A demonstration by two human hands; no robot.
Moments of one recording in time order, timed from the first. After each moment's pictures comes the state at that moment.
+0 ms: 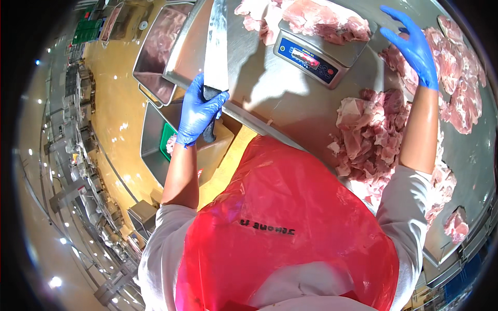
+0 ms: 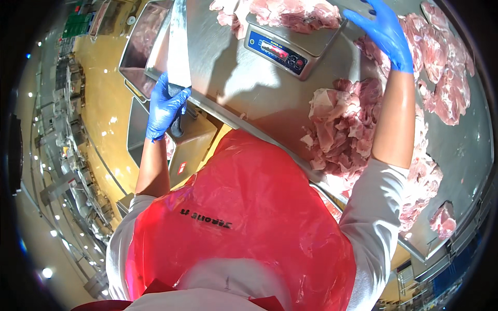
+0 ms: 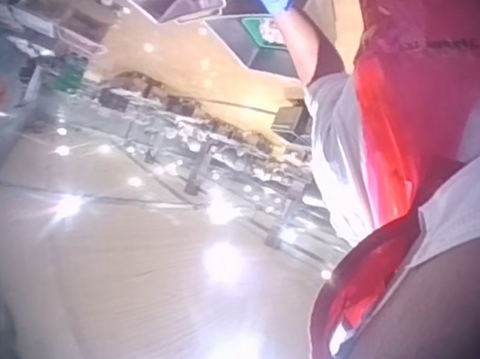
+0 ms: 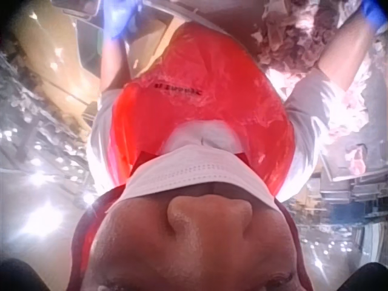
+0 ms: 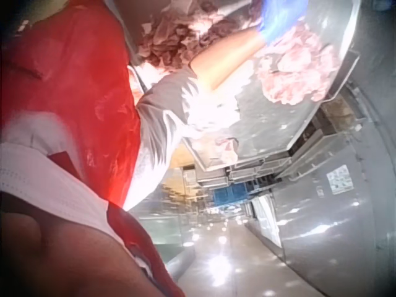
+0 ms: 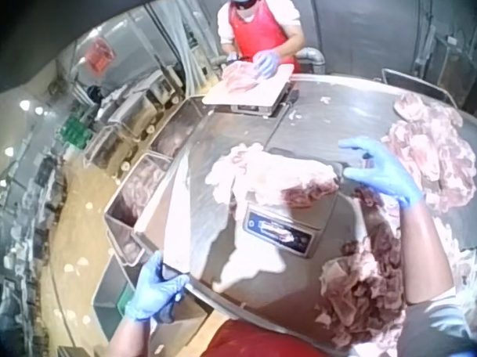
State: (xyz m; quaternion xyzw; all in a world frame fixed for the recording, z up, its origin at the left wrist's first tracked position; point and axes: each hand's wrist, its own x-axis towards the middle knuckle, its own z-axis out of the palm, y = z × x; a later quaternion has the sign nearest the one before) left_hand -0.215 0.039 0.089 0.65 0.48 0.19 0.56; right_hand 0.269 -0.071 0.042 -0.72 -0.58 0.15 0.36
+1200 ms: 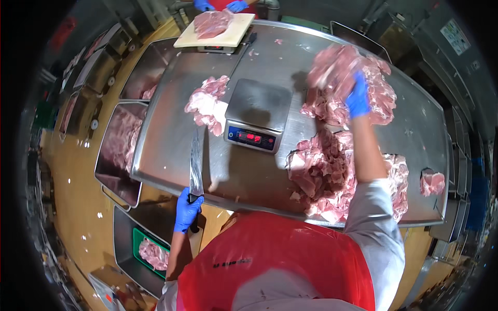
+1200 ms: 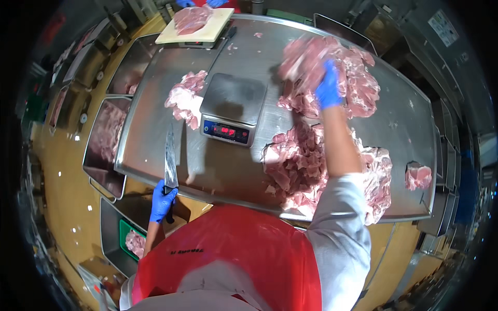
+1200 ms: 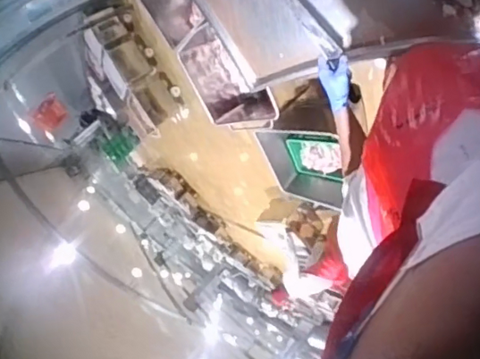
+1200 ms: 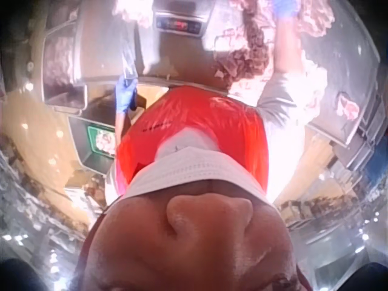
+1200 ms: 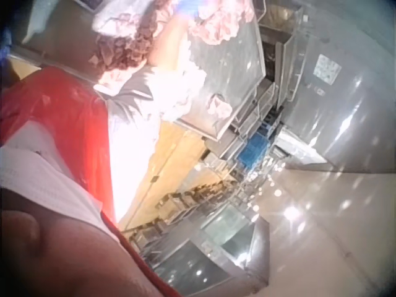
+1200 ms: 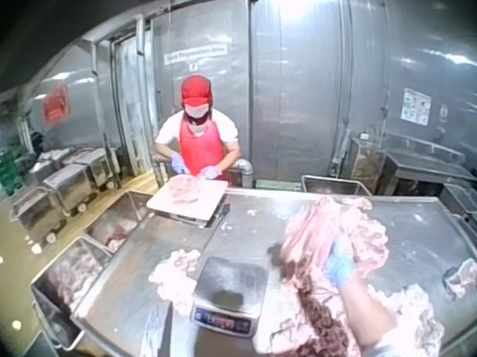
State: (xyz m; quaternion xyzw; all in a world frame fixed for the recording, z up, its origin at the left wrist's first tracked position) left_hand -0.300 0.037 0.002 0.64 0.44 0.15 0.61; right_hand 0.290 -0.116 0.089 -0.37 -0.12 0.24 0.89
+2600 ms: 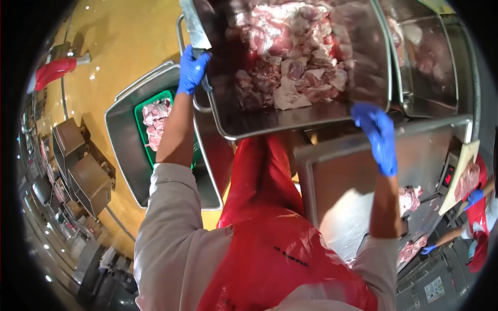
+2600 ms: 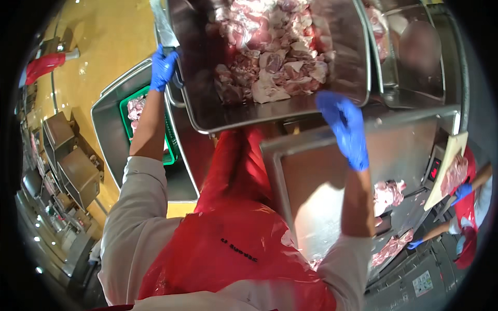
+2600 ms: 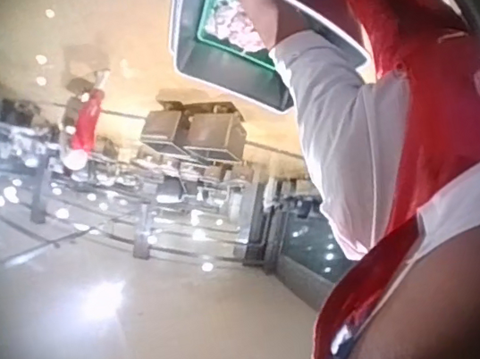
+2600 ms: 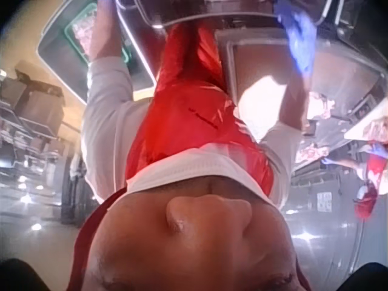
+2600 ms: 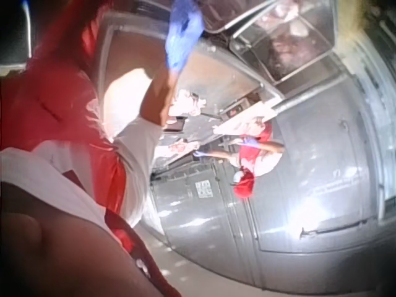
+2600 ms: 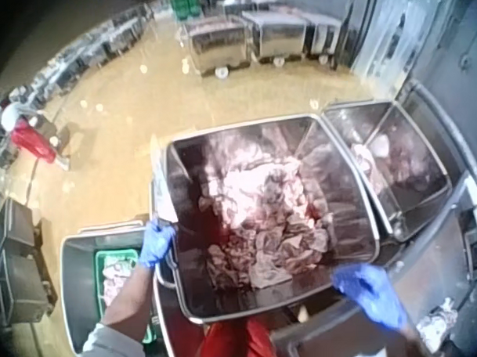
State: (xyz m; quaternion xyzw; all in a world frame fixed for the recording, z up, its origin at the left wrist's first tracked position) left_hand -0.800 0.565 -0.257 0.46 0.68 0.46 0.35; right_hand -0.308 0.544 -0.074 -0.54 -0.62 0.54 0.21
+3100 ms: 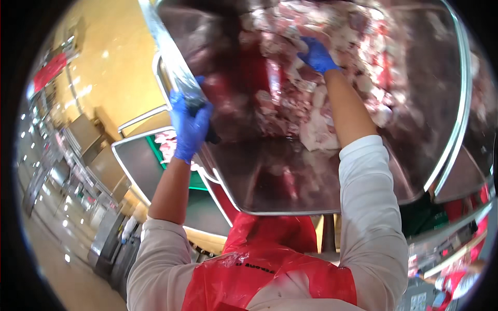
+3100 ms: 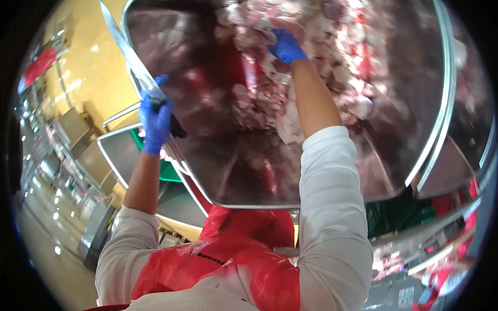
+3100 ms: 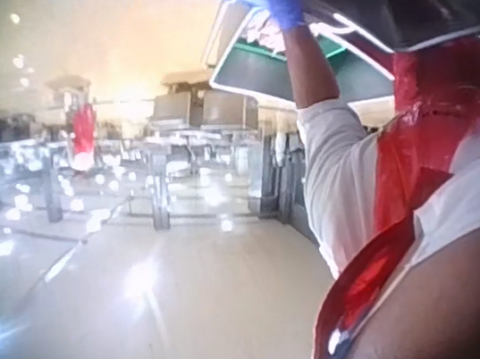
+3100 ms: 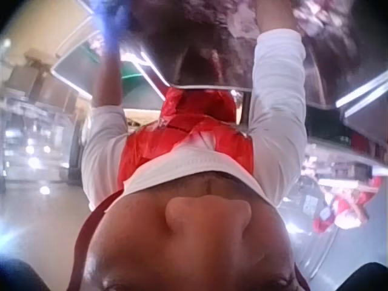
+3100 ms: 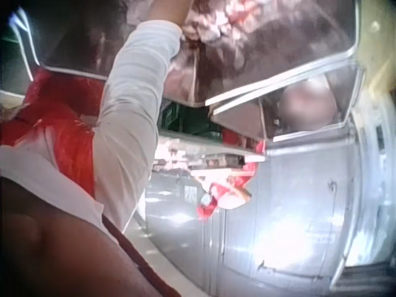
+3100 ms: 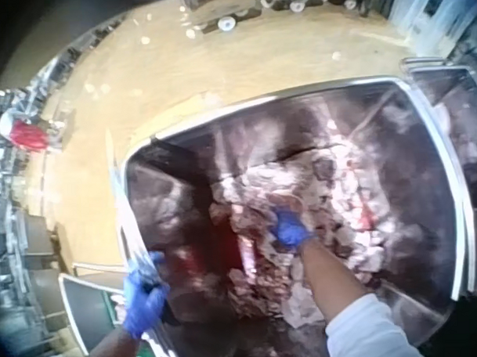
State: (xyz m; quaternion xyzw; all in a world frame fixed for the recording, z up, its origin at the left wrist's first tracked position) left_hand -0.826 0.667 -0.286 0.51 0.76 0.28 0.27; right_hand -0.555 0.850 -0.587 -0.46 -0.79 0.41 0.08
